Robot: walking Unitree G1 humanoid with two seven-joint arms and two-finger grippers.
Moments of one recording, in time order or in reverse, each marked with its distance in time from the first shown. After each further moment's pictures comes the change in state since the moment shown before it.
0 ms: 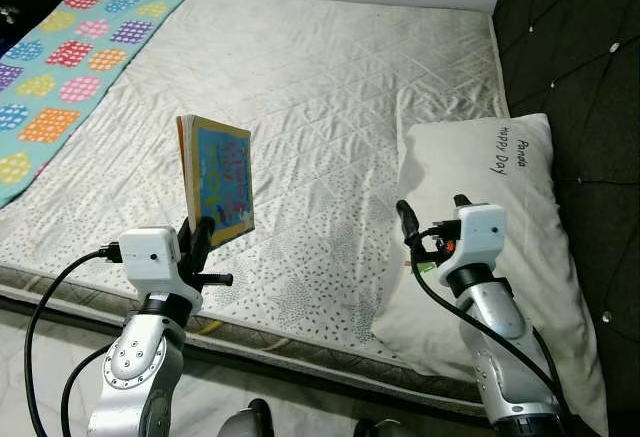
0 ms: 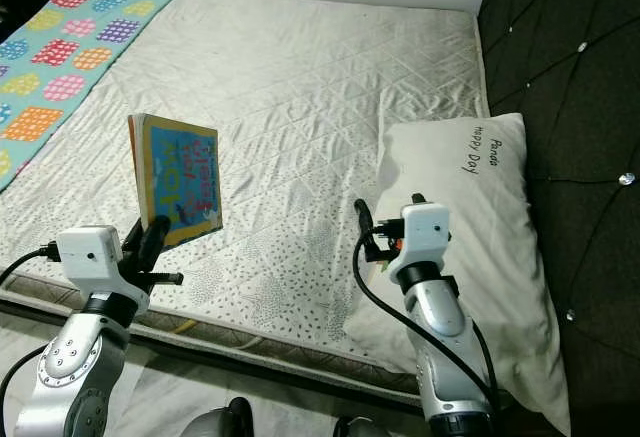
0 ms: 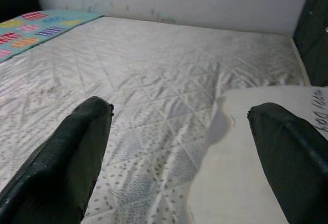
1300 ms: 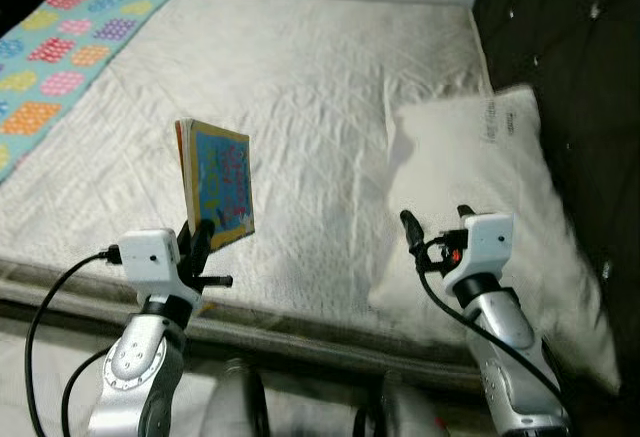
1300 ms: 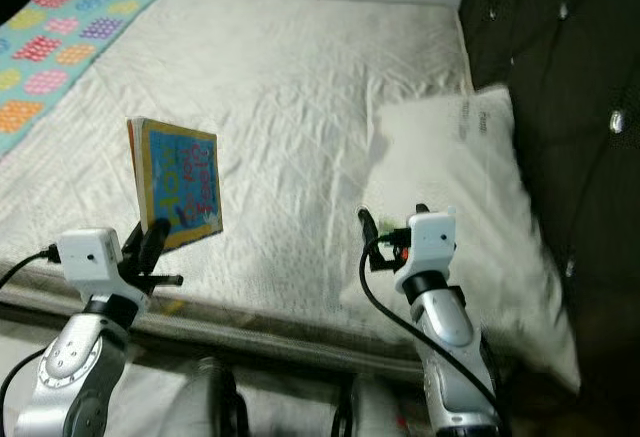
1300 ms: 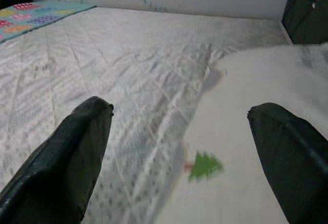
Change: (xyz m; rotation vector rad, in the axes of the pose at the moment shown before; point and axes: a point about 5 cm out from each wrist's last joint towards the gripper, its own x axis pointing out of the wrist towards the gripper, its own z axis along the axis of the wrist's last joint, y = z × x) left arm 0.000 0.000 -0.002 -0.017 0.015 0.003; right arm -0.008 -0.002 -0.003 0.010 0.029 0.021
